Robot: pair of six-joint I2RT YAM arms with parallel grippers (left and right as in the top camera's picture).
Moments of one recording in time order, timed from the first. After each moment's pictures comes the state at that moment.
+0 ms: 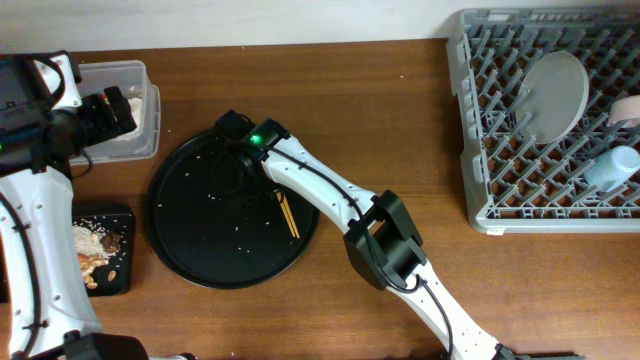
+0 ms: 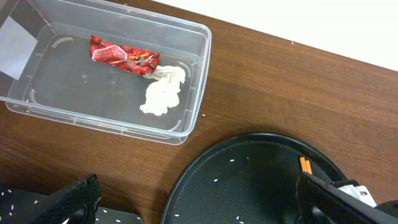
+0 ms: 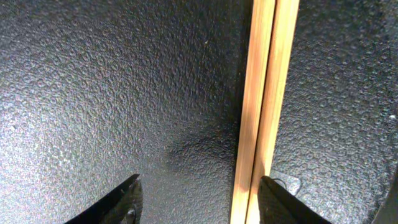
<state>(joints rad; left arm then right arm) 0.33 1.58 1.62 -0.86 0.14 -0.02 0.79 2.62 2.43 -1.22 0.00 0.44</state>
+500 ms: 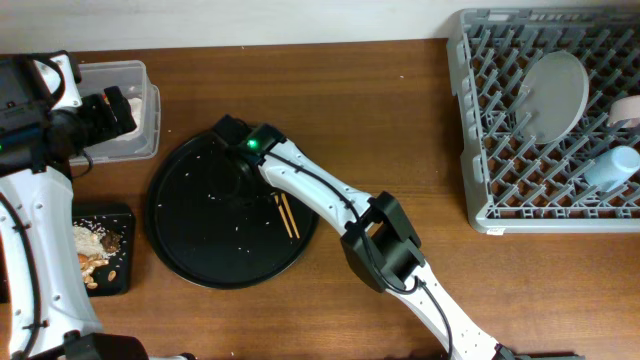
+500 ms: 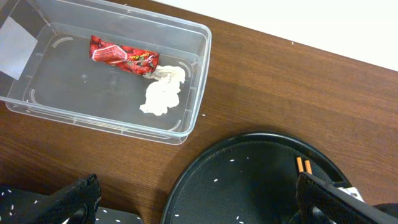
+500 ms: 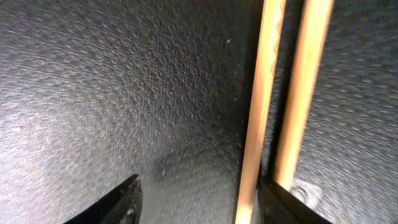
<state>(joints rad) 0.33 1.58 1.62 -0.86 0.14 -0.02 0.81 2.62 2.39 -1.16 0.00 0.44</state>
